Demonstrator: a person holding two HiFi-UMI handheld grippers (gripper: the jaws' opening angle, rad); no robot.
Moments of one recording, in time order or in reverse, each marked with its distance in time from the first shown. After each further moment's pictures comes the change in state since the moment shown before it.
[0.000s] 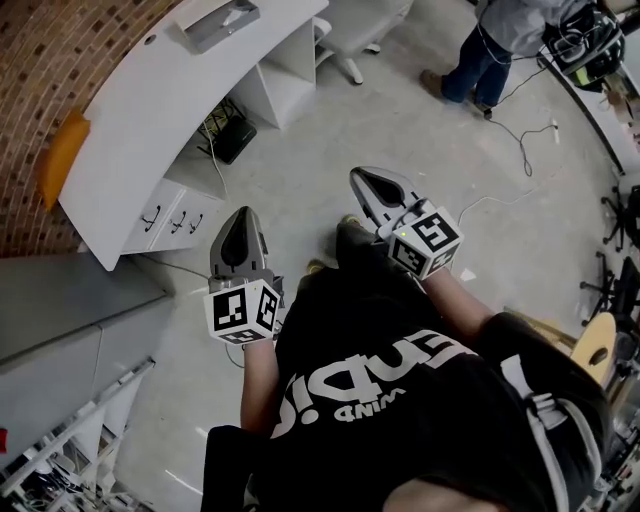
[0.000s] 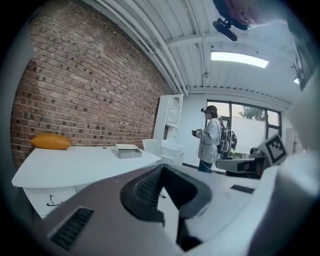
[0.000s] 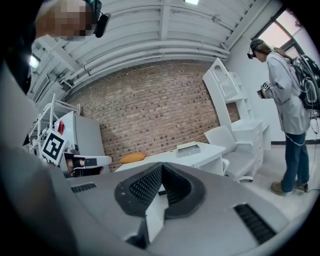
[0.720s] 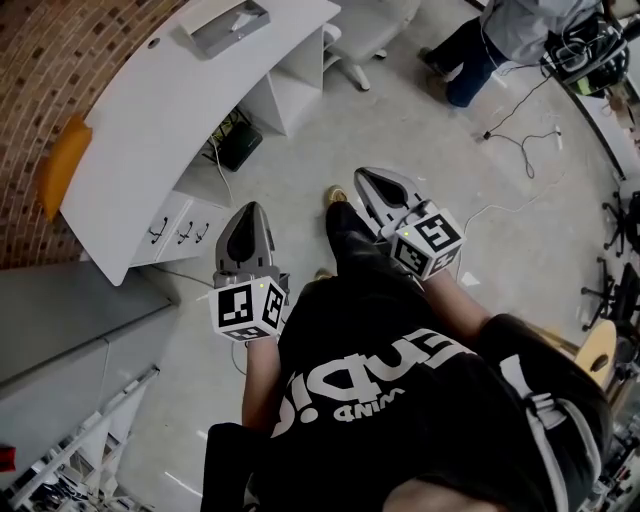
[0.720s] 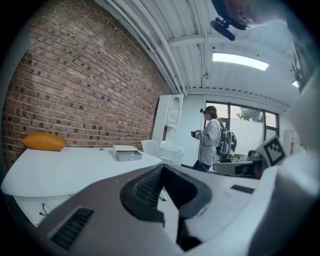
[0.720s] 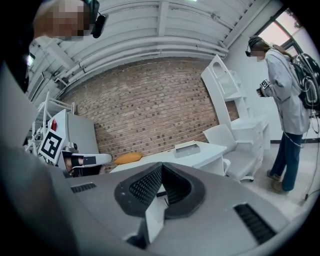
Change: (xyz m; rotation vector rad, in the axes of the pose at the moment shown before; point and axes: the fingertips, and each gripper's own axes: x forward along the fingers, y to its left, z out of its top) left arm 0.046 0.037 0.012 0.000 -0.005 -0.038; right arm 0.059 -0.013 0.000 0.017 0.010 -0.028
